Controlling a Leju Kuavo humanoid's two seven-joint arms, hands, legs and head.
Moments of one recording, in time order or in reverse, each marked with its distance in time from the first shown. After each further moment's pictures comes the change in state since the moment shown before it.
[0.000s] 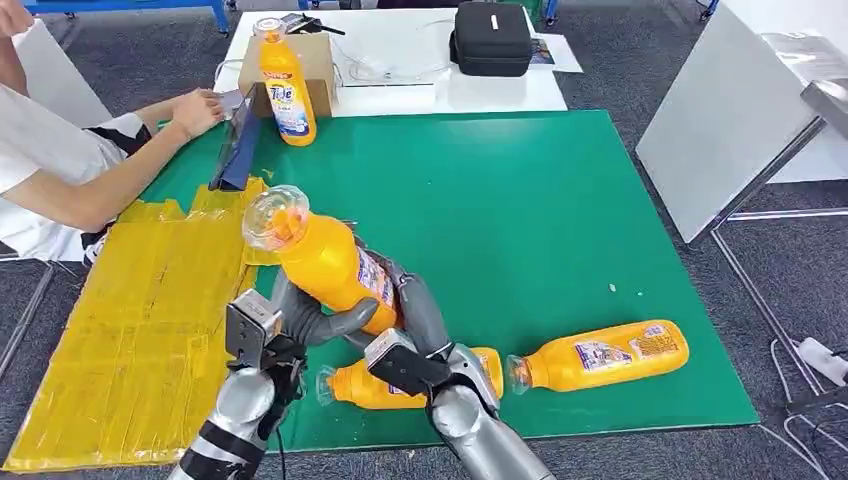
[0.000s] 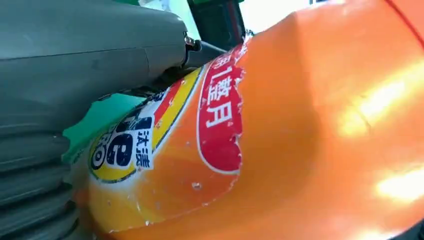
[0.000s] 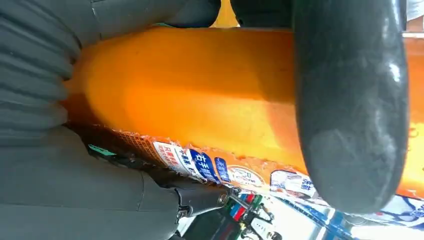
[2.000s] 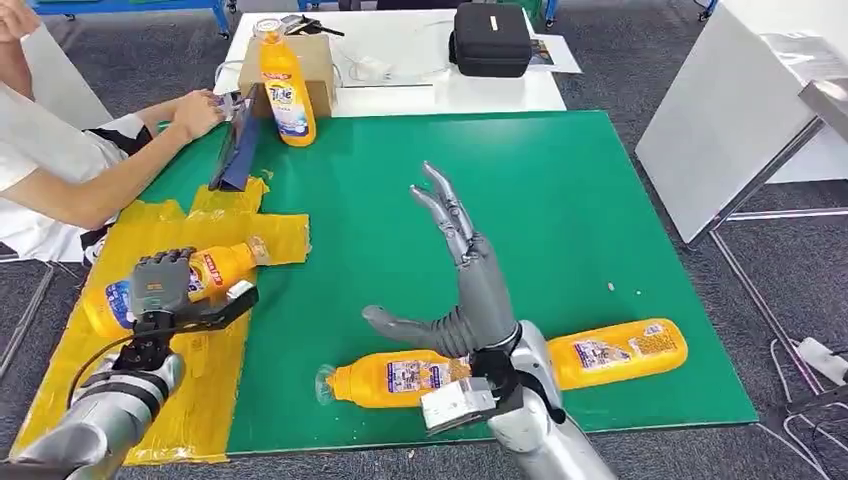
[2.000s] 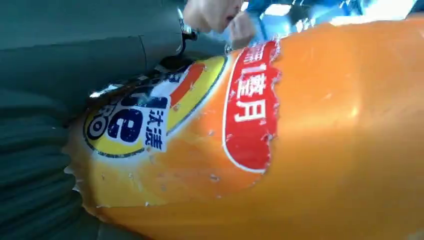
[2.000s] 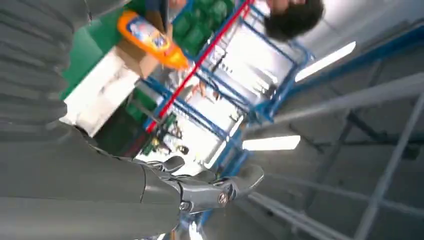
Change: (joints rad) left arm -0.360 0.316 0.246 1.022 -1.395 0.536 0.604; right arm 0.019 -0.193 0.075 -0.571 0.013 -0.099 0.047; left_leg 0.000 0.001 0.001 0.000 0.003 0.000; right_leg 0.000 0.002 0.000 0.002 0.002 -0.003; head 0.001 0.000
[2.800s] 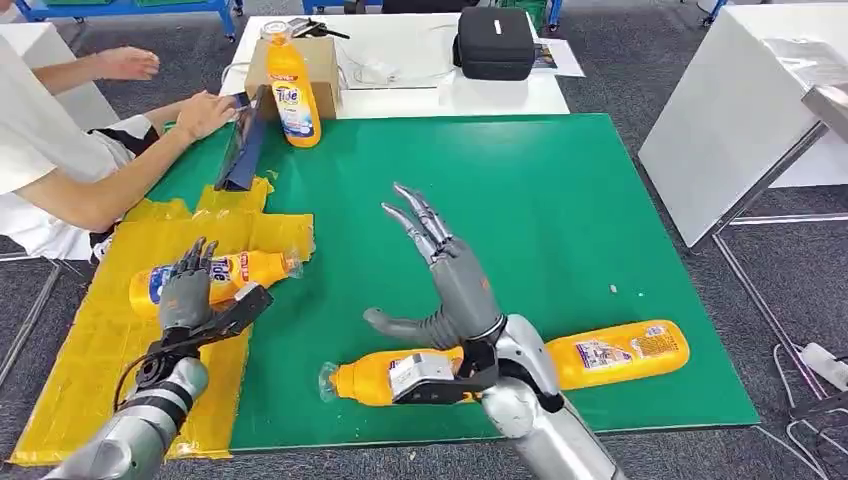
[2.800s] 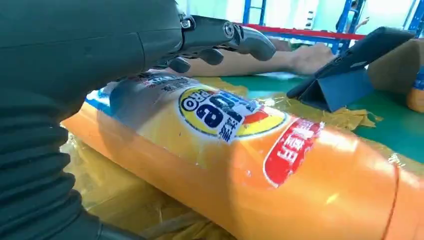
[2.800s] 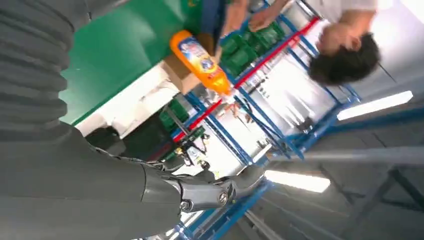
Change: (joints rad) left arm 0.061 -0.115 0.175 -0.055 0.471 -0.046 -0.433; right arm -0.041 -0.026 0.000 0.135 0.151 0.065 0.087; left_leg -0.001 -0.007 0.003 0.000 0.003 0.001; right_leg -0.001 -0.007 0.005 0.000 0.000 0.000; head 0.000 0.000
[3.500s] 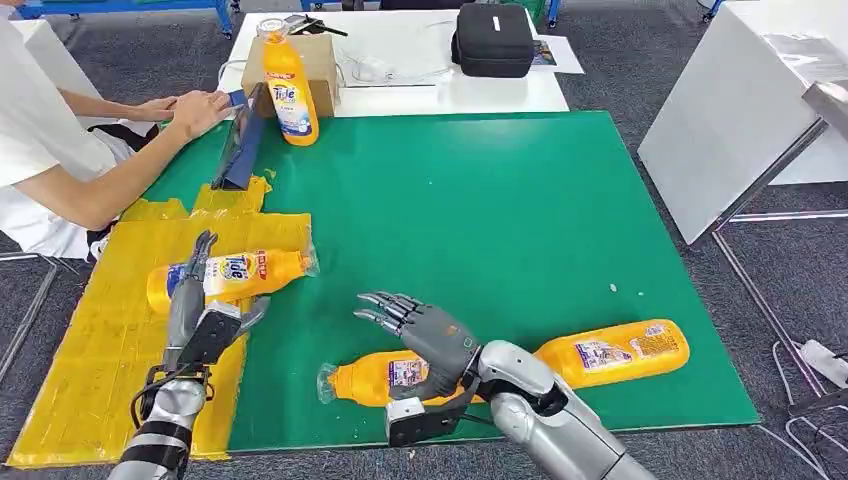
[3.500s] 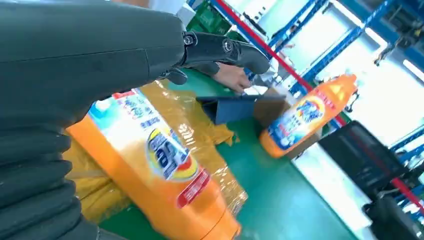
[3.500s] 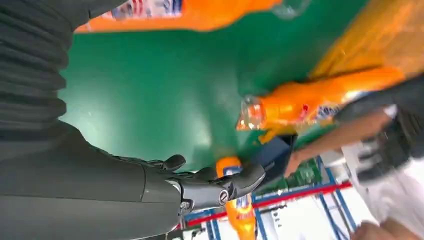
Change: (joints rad) left arm 0.292 -0.085 0.034 -0.613 0.499 -0.237 -0.298; right arm -0.074 -0.132 0.197 0.273 0.108 0.221 -0.018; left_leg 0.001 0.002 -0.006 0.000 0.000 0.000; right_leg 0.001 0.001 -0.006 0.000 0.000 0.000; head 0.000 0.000
